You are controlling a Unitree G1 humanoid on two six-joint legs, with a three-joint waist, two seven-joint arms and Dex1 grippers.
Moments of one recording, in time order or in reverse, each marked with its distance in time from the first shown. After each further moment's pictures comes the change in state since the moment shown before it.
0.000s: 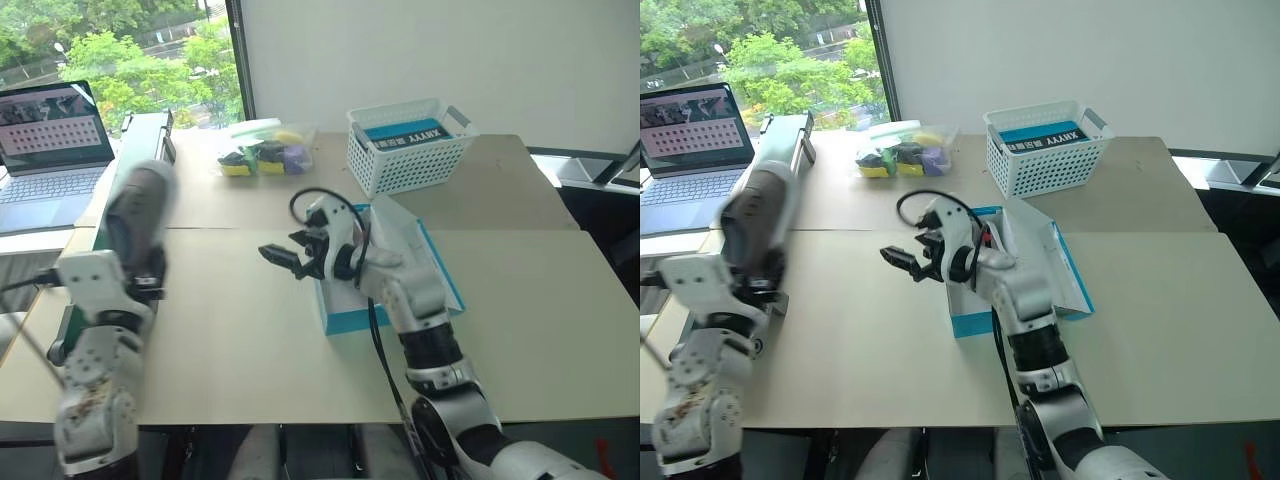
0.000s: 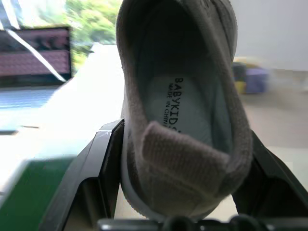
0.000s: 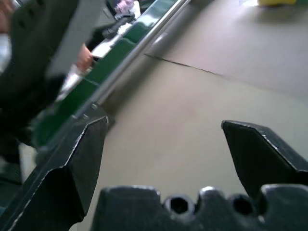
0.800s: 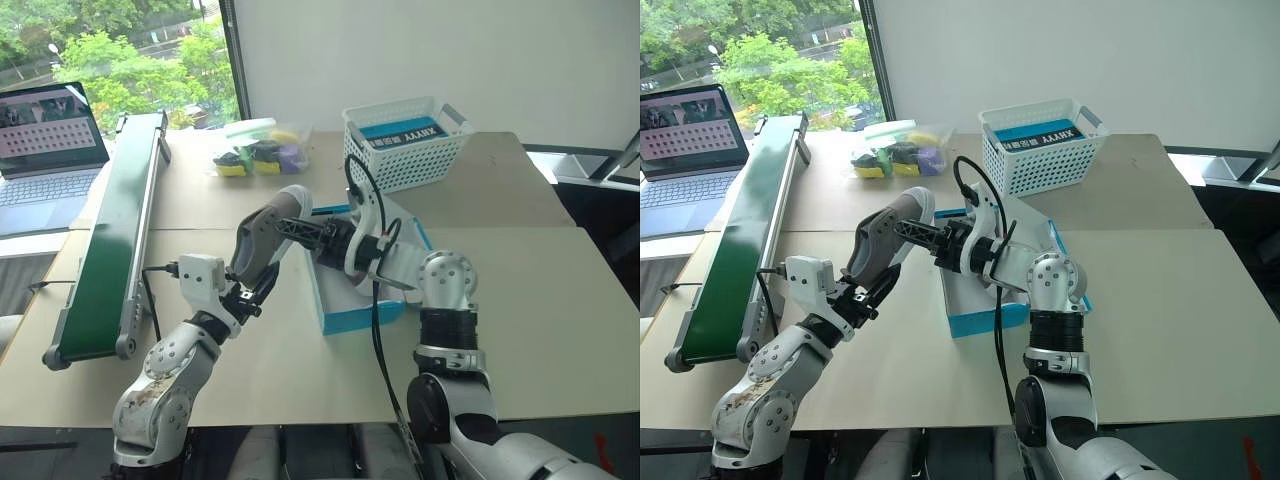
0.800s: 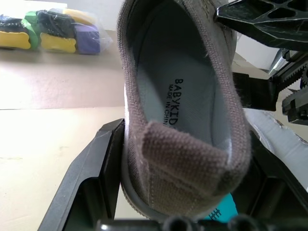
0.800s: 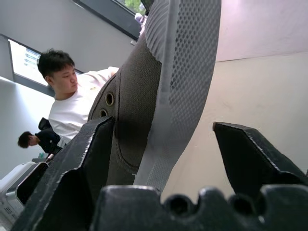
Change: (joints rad) left arm -0.030 0.021 -0.131 -0.046 -0.073 0.077 -0.054; right arm -0.012 0.000 -0.156 -0.010 0.302 0.110 -0.244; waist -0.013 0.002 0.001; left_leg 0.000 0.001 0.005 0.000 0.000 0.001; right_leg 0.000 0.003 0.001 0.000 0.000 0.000
